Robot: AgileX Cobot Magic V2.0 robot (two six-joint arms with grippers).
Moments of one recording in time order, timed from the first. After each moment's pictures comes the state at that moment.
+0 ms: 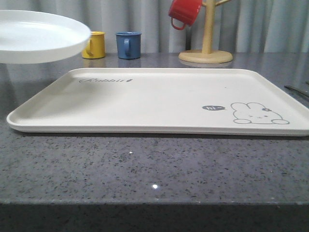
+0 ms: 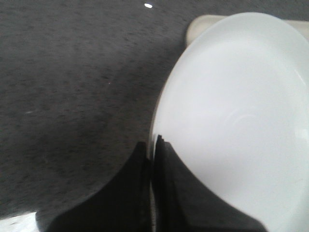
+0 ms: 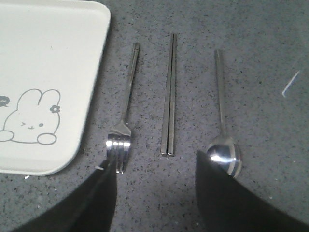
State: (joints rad) left arm 0.11 1.47 -1.33 -0.53 1.09 0.42; right arm 0.02 0.55 -0.61 -0.01 0.73 0.08
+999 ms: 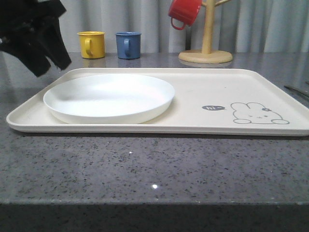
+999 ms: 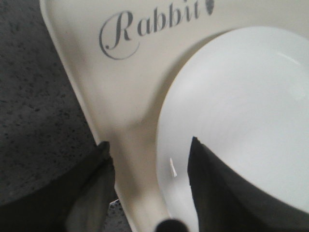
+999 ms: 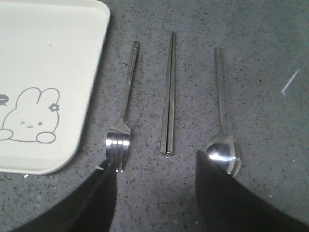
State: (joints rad) left arm -0.18 1.64 -1.35 -0.46 0.94 0.42; right arm 0.02 0.55 -0.61 -0.01 0.73 0.08
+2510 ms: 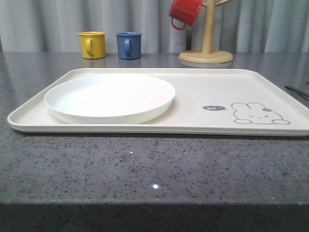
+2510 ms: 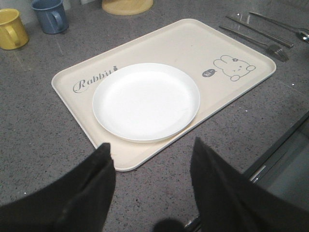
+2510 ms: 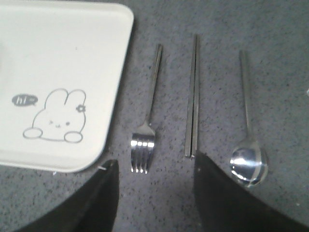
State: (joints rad) left arm -0.73 0.48 -0.84 0.09 0.88 -0.03; right arm 0.04 0.62 -0.66 0.07 0.76 0.02
